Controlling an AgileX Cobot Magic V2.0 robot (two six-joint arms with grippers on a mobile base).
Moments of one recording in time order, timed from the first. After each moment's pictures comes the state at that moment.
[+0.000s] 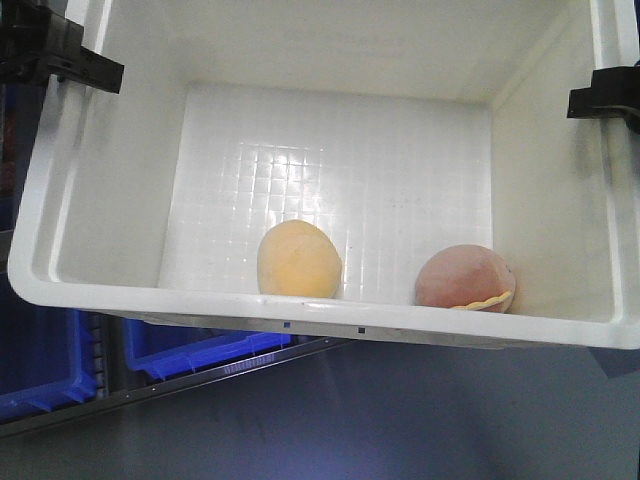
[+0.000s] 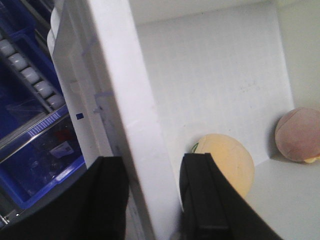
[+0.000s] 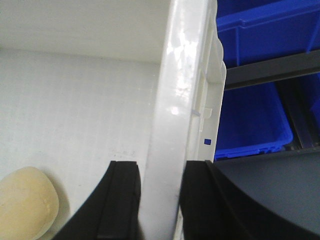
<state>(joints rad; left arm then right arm) -0.20 1.29 -1.50 -0.44 1.16 0.20 0.07 1.07 -1.15 0.35 0.88 -0.16</state>
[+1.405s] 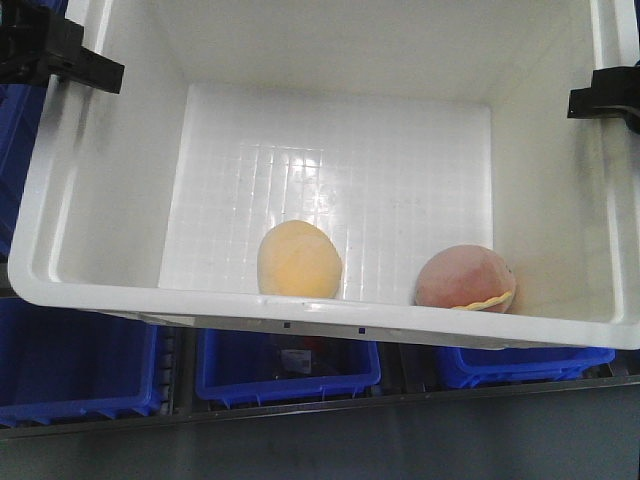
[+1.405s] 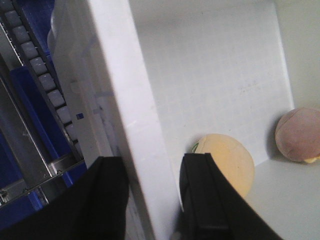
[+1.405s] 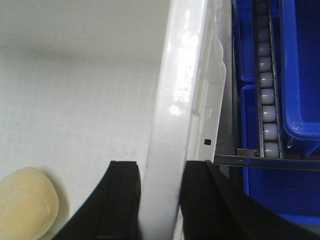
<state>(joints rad) -0.20 1.29 -1.50 -0.44 1.16 0.20 0.07 1.07 -1.15 0.35 0.88 -0.16</state>
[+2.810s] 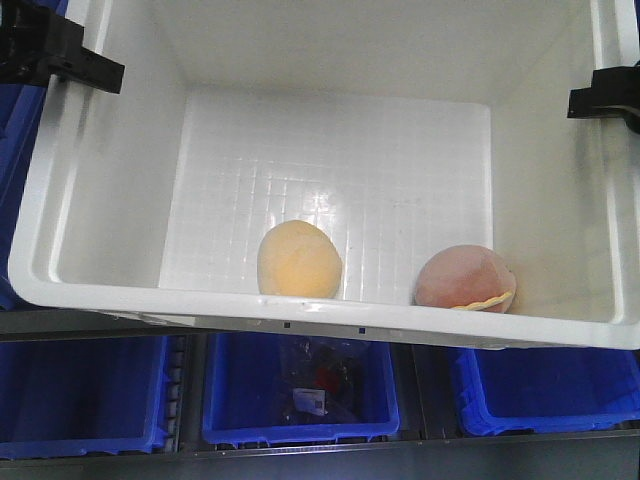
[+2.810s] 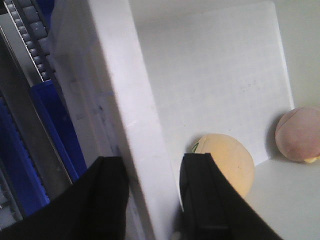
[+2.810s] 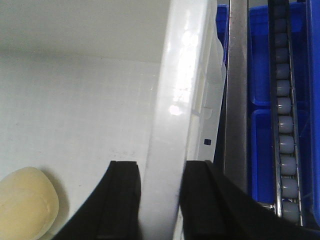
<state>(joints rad) -0.20 1.29 -1.50 -0.44 1.16 0.20 0.07 1.07 -1.15 0.35 0.88 -0.16</state>
